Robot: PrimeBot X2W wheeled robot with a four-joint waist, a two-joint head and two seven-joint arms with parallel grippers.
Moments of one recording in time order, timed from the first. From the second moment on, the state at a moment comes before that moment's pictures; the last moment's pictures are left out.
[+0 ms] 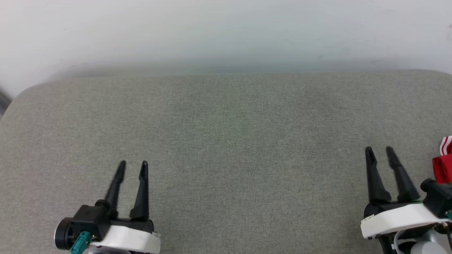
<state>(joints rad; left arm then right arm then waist) 0.01 0.06 0.00 0.01 -0.15 -0.13 -0.26 -0.04 -0.06 -0.05 0.02 0.24 0.13 -0.15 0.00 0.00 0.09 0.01</state>
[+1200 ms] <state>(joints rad) -0.01 0.07 0.00 0.13 -0.74 -0.13 -0.15 -0.04 -0.06 -0.05 0.13 0.78 0.13 -0.06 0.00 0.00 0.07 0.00</state>
